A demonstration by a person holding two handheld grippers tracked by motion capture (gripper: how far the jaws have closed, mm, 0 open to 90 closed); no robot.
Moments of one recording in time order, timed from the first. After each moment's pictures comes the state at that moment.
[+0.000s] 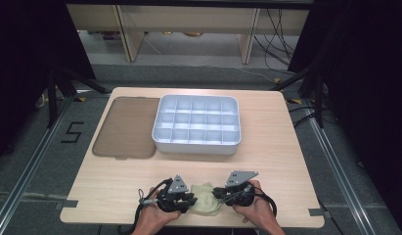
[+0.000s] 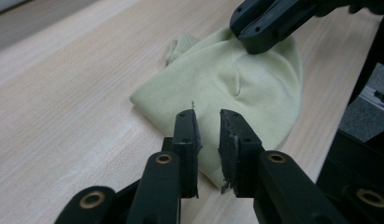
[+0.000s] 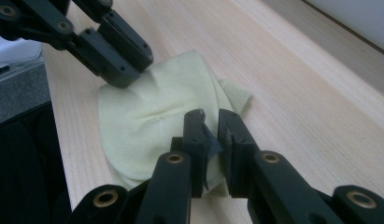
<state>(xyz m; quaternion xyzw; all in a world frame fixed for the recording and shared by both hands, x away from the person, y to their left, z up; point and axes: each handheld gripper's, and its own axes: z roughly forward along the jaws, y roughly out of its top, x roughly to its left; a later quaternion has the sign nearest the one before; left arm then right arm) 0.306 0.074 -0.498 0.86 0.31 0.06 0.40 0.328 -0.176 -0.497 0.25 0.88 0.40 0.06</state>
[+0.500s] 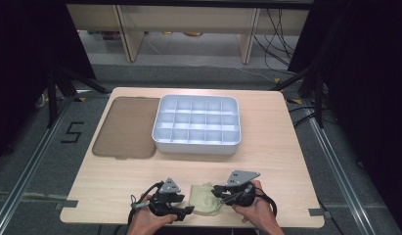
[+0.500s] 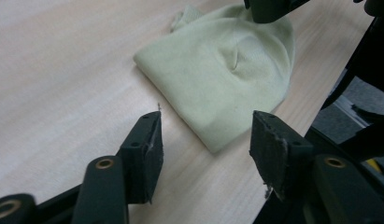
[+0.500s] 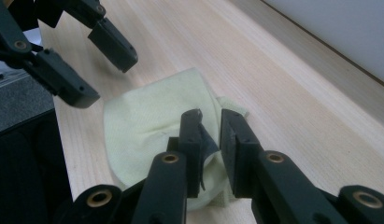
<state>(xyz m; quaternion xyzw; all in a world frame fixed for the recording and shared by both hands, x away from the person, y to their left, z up) 0.297 0.089 -0.502 0.84 0.37 0.00 0.39 0.323 -0.174 -0.489 0.25 0.87 0.41 0.08</state>
